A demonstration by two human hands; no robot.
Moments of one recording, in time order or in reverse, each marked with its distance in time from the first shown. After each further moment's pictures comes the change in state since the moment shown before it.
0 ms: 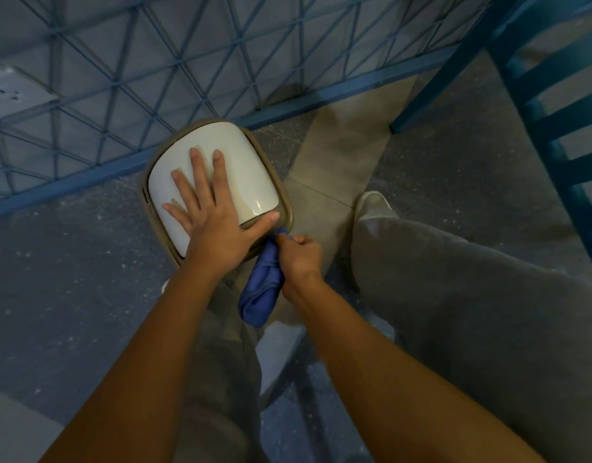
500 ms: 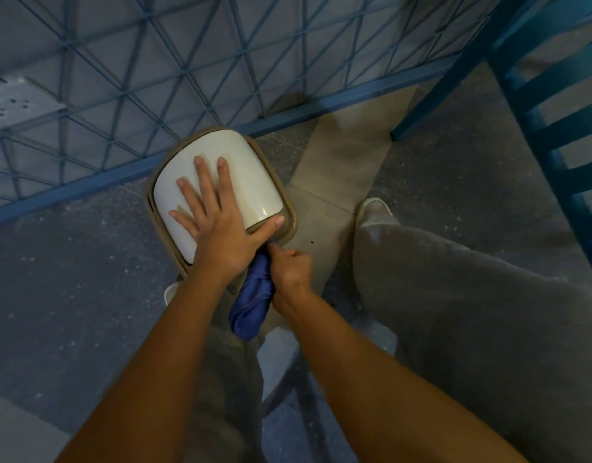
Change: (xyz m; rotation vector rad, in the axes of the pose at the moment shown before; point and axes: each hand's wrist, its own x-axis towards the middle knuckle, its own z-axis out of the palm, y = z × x) left_hand 0.001 0.006 0.000 -0.030 0.002 -0.032; right_hand -0.004 0.013 0.013 0.063 -0.025 0.114
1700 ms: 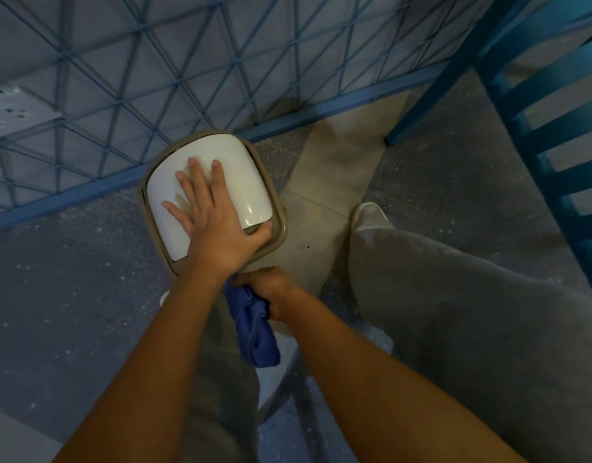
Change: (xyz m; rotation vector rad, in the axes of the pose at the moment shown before) left_hand 0.007 0.004 -0.007 0.055 -0.004 0.029; right_hand -0.008 -0.009 -0.003 -0.256 -0.470 0.297
